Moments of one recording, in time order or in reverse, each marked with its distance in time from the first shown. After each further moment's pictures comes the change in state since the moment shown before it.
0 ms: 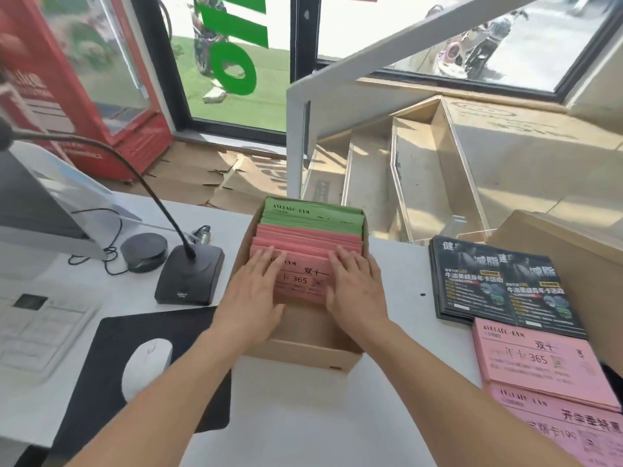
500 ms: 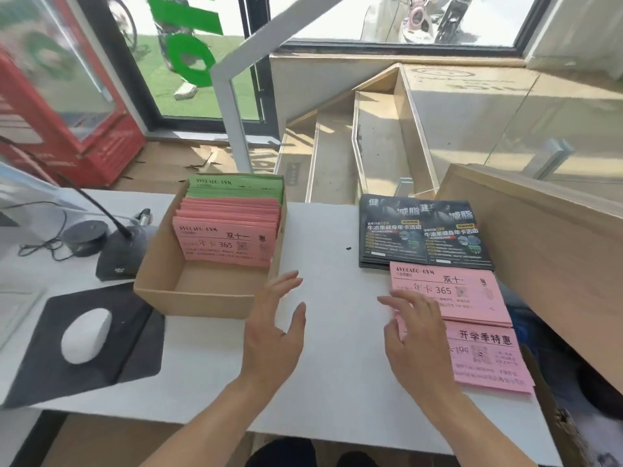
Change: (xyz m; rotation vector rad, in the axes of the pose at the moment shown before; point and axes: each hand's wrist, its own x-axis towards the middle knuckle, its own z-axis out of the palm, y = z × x) left_hand -0.106 0.205 0.070 -0.713 0.418 0.075; right_hand -0.215 0.183 -0.042 0.384 0.349 0.209
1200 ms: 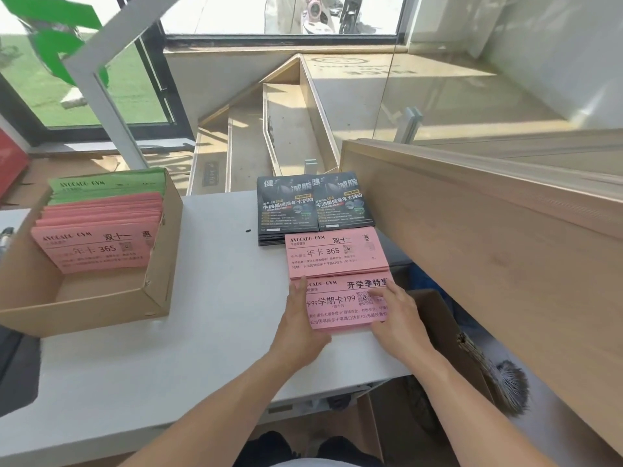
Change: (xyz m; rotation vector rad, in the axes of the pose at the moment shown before) left_hand -0.064 0.039 0.168 0.073 -0.759 -0.370; right_hand -0.052 0.147 -0.083 -0.045 -0.329 0.468
